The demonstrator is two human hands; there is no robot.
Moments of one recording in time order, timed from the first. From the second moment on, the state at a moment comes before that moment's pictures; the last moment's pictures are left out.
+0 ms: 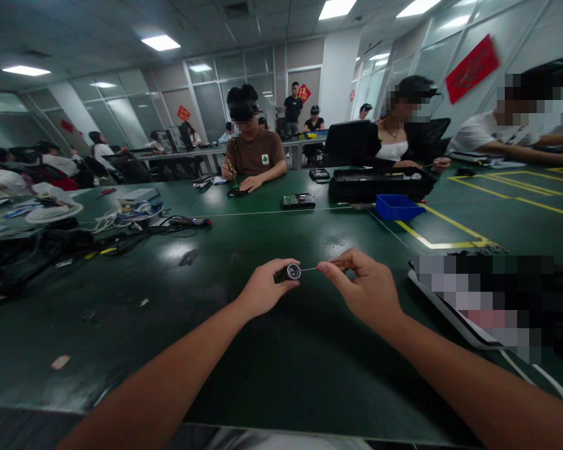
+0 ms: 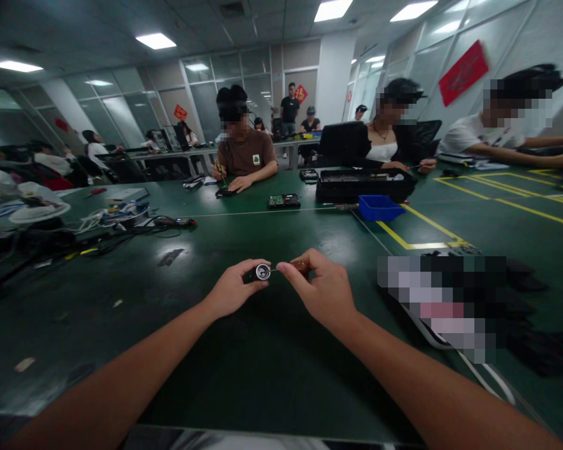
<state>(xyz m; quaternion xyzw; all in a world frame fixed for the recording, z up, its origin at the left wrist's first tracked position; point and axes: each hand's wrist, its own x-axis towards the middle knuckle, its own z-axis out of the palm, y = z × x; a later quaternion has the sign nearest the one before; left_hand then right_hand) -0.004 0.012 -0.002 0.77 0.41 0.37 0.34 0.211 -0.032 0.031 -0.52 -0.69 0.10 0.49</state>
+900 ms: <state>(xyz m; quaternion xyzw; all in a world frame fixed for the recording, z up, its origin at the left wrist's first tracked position) -0.006 0.012 -0.003 0.79 0.40 0.35 0.31 0.209 -0.031 0.031 -0.47 -0.75 0.13 0.44</state>
